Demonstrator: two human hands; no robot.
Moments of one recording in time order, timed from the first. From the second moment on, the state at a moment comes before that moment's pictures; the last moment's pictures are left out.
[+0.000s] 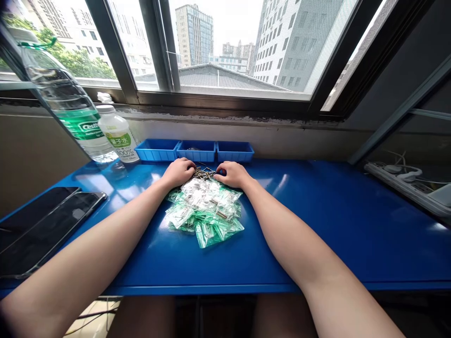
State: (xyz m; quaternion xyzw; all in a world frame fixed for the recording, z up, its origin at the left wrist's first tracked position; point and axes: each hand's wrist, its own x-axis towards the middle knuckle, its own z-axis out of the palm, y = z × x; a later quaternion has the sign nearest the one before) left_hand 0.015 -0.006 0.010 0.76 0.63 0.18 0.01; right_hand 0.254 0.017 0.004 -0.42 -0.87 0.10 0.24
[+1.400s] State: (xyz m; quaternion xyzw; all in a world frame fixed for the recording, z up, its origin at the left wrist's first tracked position) left_hand 0.014 -0.007 0.010 0.76 0.62 0.18 0.01; right_hand 0.255 0.021 0.004 -0.43 -0.75 0.36 0.36
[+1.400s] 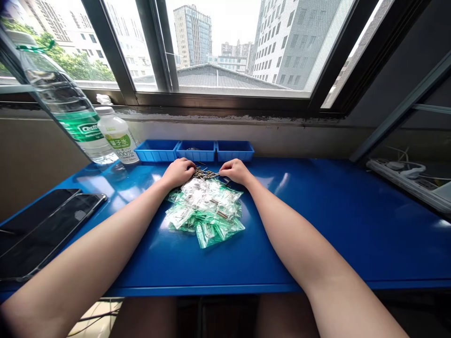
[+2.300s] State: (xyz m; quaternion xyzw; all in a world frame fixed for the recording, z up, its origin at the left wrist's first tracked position) left_hand 0.015 -0.007 0.011 0.76 0.62 0.17 0.01; right_hand 0.264 0.040 0.014 -0.48 -0.33 0.51 0.63
